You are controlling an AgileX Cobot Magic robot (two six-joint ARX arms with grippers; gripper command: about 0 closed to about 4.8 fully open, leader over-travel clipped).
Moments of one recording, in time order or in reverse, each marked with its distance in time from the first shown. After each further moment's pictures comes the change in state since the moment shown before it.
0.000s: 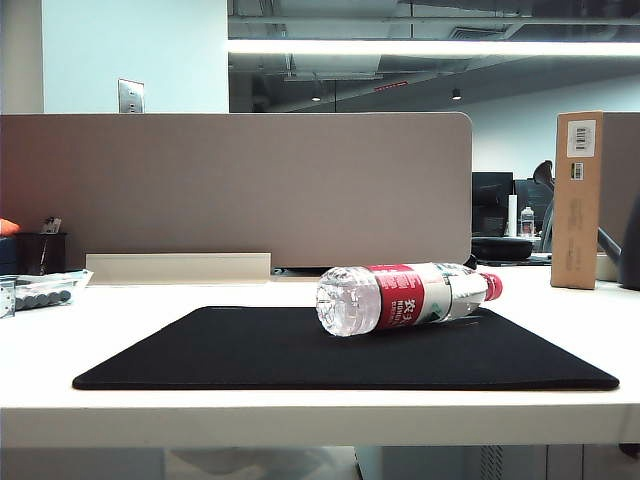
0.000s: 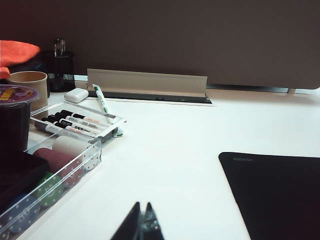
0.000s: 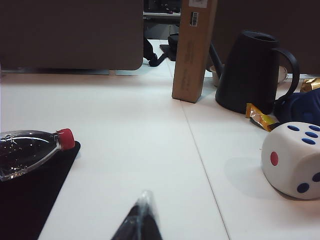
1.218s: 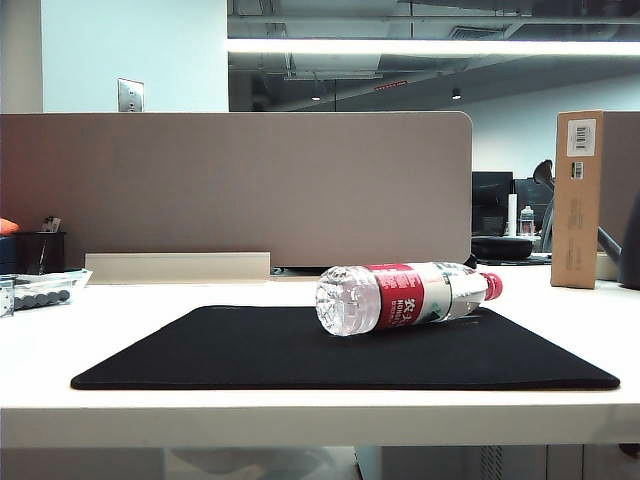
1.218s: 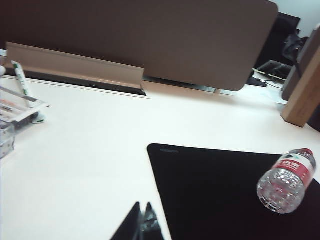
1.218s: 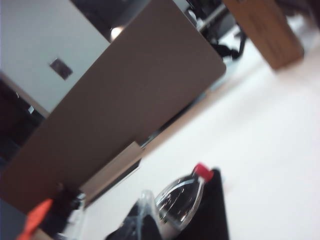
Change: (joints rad) left arm 0.000 0.001 0.000 -0.001 0.230 -0.180; right arm 0.000 0.022 0.005 0.137 -0.183 0.867
